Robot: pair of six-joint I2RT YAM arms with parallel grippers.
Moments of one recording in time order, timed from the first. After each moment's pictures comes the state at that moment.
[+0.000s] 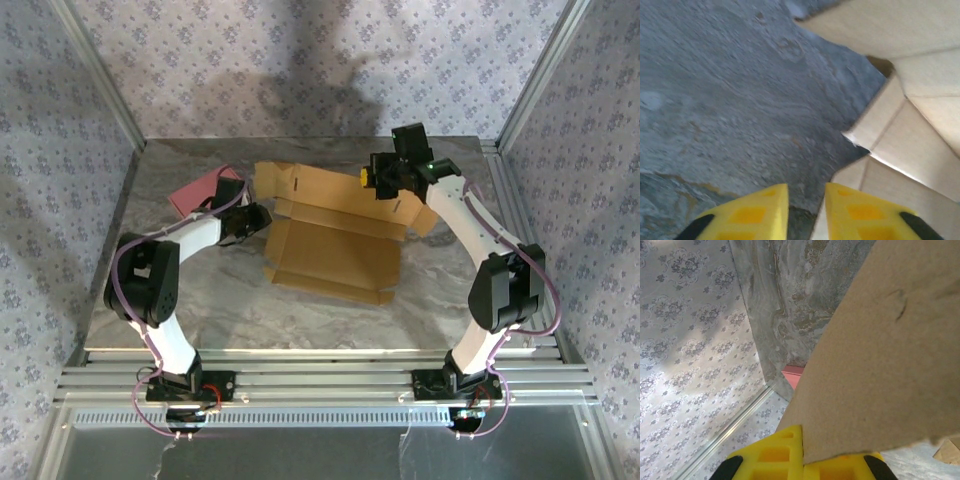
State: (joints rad) left arm -0.28 1.75 1.05 -0.18 0.20 -0.72; right arm 0.33 1.70 1.56 -0.61 -0.31 1.80
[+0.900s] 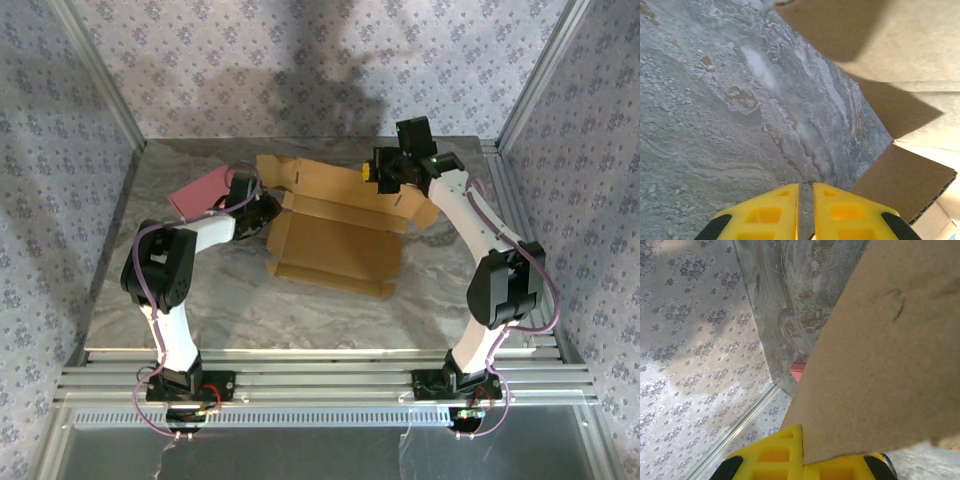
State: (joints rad) left arm -0.34 1.87 1.10 0.05 0.17 -0.91; right arm 0.30 1.73 1.61 -0.64 -0.34 1.82
